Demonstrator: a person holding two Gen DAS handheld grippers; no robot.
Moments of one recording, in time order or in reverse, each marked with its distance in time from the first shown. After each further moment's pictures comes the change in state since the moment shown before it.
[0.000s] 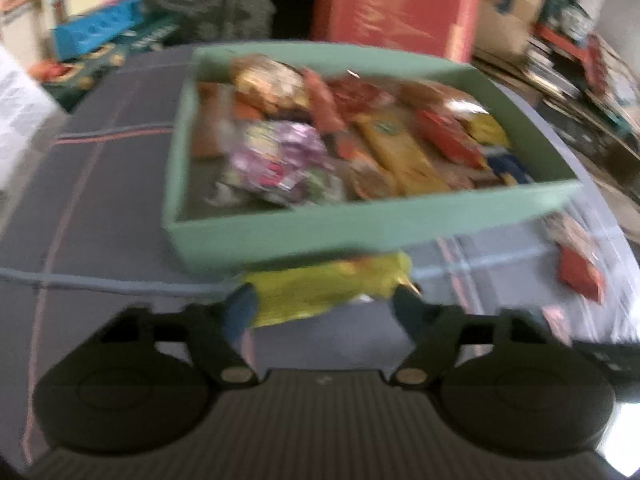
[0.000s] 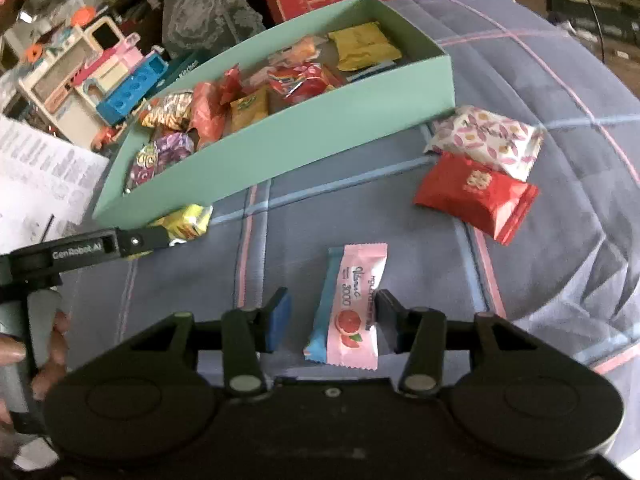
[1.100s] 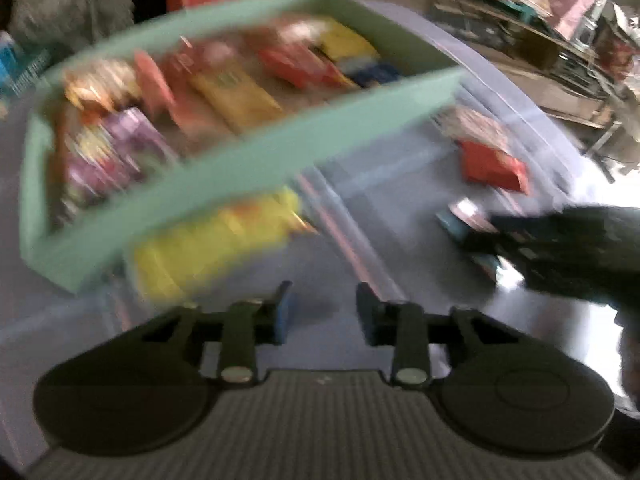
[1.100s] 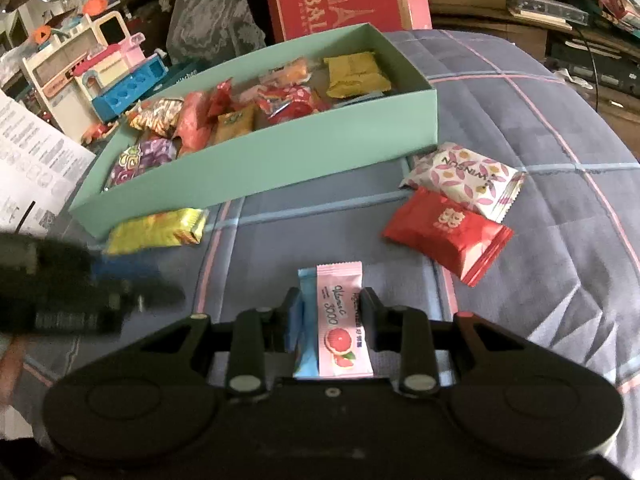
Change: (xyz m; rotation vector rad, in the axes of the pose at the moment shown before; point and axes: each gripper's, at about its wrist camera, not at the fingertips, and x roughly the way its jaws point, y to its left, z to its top) left arm 0.005 -0.070 -0.015 0.312 0.158 -0.171; right arm 0.003 -0.012 -0.003 -0.089 -0.100 -0.057
